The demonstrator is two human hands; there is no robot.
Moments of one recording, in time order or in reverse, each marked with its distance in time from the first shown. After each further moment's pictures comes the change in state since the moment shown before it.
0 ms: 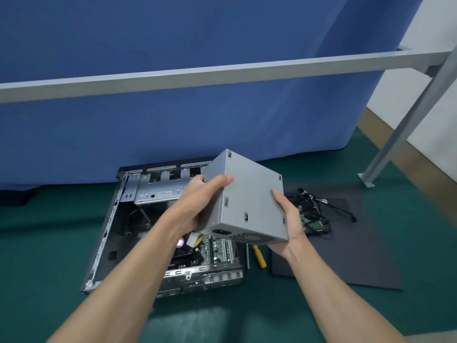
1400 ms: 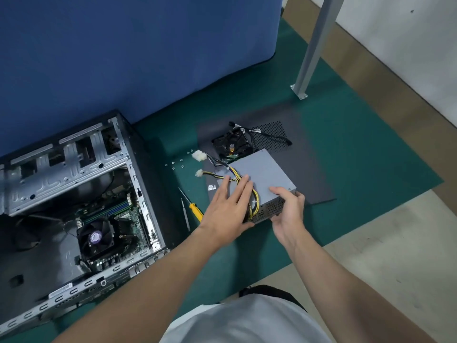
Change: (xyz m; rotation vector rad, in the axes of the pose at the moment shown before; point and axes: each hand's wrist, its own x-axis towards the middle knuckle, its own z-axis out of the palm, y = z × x) left_hand 0.047 -0.147 0.197 1.548 -0.511 0.624; right_hand -0.050 -0.001 -0.175 0.235 0.942 -0.281
